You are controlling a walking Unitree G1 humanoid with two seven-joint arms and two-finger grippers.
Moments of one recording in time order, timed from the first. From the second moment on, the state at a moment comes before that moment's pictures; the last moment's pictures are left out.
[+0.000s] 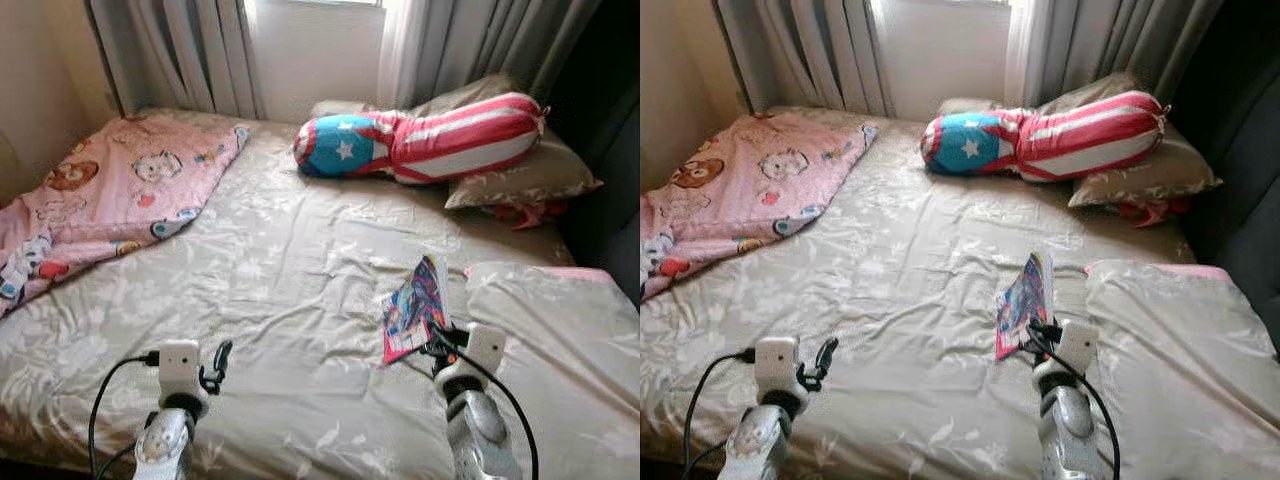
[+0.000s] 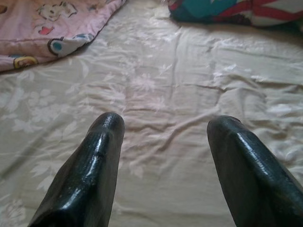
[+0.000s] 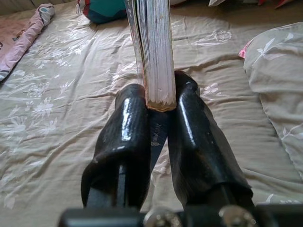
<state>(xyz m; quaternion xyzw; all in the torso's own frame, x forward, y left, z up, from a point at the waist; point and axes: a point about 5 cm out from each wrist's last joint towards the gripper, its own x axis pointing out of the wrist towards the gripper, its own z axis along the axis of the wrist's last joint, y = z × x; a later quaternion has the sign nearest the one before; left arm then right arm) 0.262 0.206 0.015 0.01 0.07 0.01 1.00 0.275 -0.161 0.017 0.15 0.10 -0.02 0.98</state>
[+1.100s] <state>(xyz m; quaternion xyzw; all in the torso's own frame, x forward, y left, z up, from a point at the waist) 0.280 0.193 0.043 -0.02 0.02 0.00 1.00 0.278 -0.160 0.020 0.15 0.09 -0.03 0.98</state>
